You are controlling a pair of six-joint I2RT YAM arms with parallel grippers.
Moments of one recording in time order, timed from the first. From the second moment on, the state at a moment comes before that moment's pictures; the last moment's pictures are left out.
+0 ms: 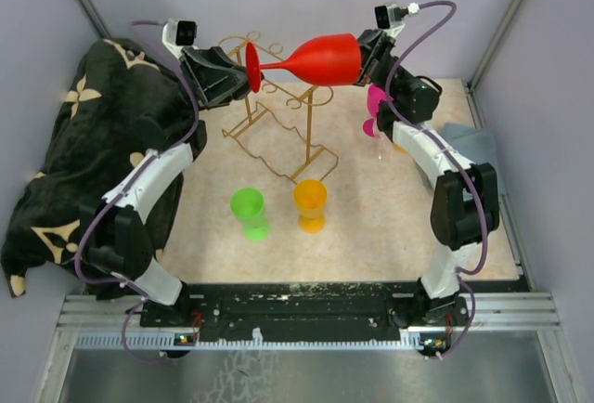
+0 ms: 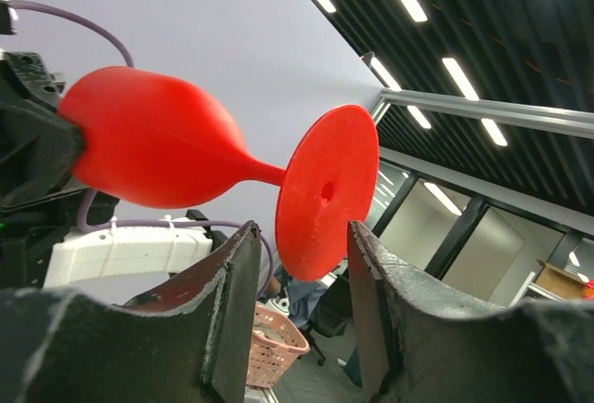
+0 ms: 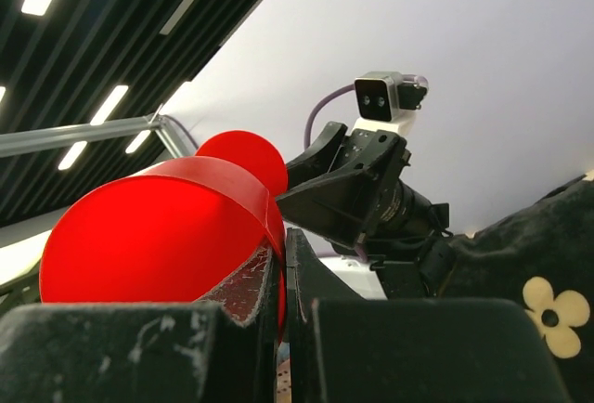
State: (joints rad) left arm -0.30 1.59 1.34 1.54 0.78 -1.99; right arm 0.30 1.78 1.50 1.47 -0.80 1.86
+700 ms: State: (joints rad) left arm -0.36 1.59 1.34 1.54 0.76 -2.05; right arm 0.31 1.82 1.50 1.47 -0.79 1.86
